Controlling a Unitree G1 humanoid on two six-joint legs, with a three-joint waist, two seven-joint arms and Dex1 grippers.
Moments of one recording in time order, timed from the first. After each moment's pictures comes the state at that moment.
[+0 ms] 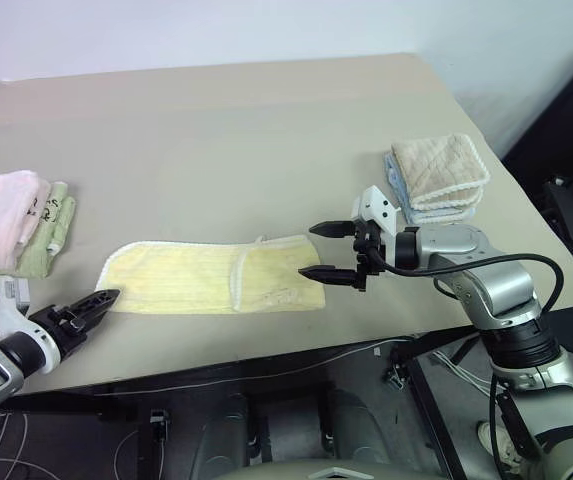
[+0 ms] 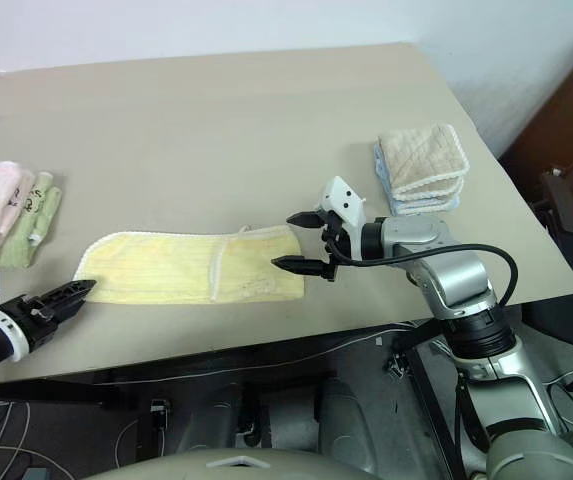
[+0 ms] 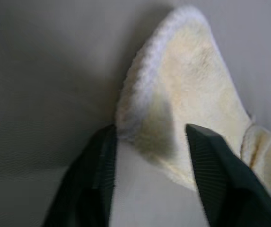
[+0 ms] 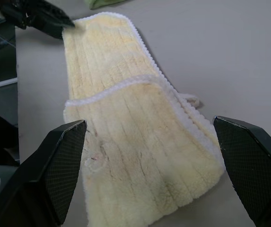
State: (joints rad) left arm 0.29 0.84 0.61 -0.11 -1.84 0.96 0.14; right arm -0.56 -0.57 0.18 -0.16 0.43 0.65 1.00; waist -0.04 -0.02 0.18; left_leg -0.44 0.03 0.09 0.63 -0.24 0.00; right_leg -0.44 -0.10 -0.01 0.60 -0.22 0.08
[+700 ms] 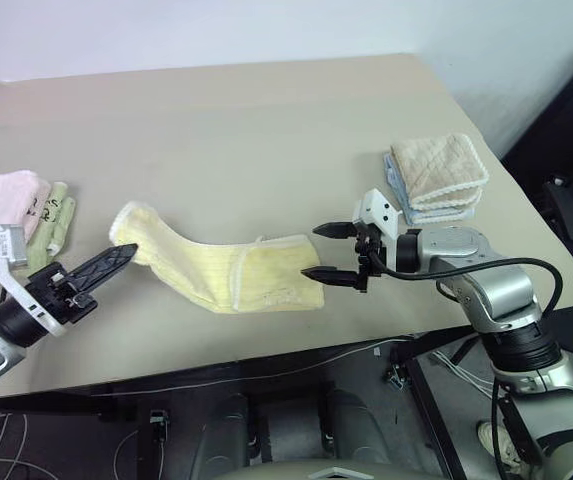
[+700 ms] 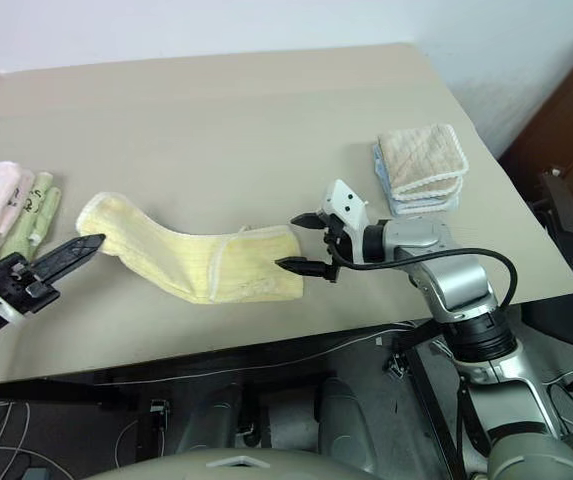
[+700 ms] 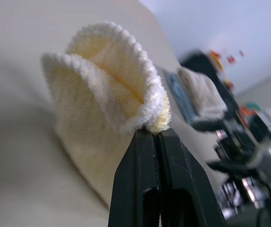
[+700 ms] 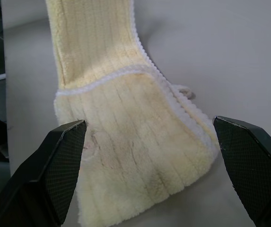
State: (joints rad) left arm 0.13 0.87 0.63 -0.31 -1.68 0.97 -0.33; right arm -0.54 -0.58 0.17 -0.16 0.40 0.63 0.98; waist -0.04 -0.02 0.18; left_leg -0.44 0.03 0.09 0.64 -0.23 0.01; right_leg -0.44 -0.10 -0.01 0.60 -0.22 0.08
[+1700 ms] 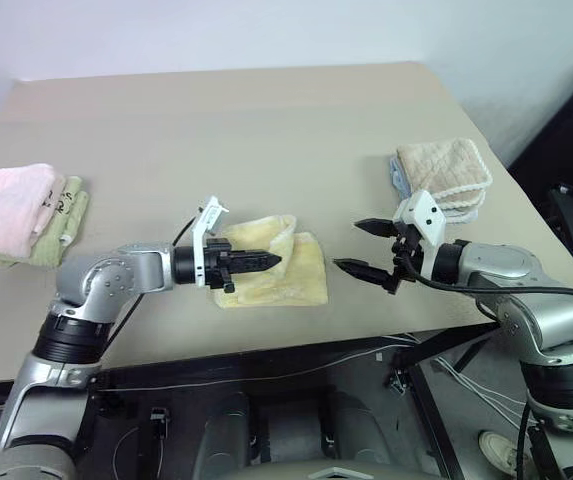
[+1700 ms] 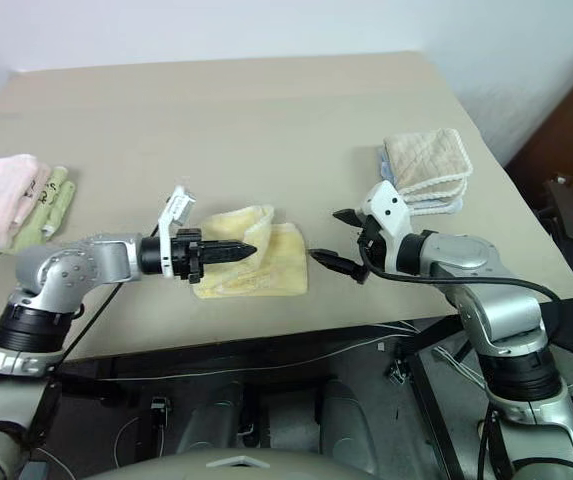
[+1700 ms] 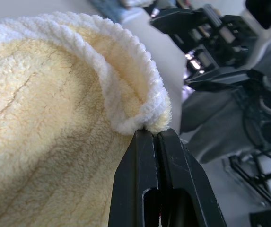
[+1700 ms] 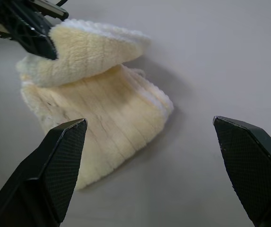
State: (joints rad) left arm -0.56 0.61 -0.10 -0.04 -0.97 1.04 -0.81; right arm -0.36 -0.65 -0.01 -0.37 0.45 0.75 0.80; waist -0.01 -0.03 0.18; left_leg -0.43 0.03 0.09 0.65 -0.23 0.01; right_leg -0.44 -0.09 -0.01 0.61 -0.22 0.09
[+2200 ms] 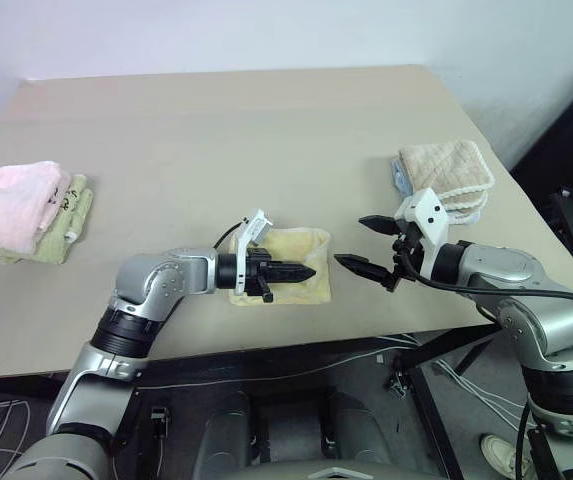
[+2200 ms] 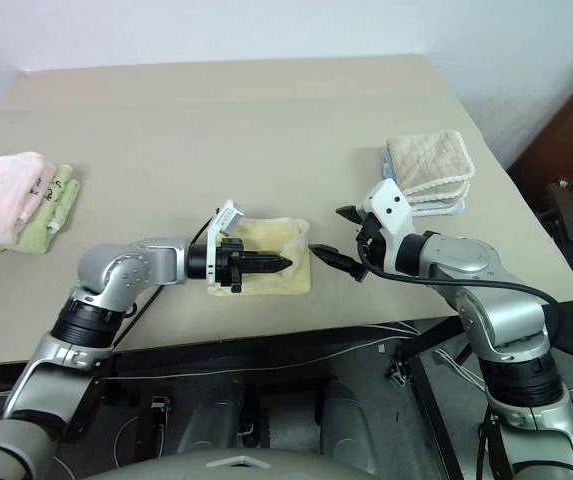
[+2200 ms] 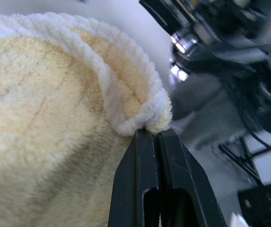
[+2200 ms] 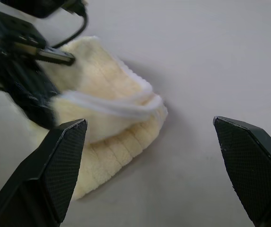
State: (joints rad) left arm -0.60 0.41 -0.19 0.07 -0.76 0.99 -0.84; right arm -0.35 -0.65 -0.02 -0.42 0.47 0.77 0.71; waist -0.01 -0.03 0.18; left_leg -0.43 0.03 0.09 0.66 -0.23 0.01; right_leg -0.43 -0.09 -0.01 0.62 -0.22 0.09
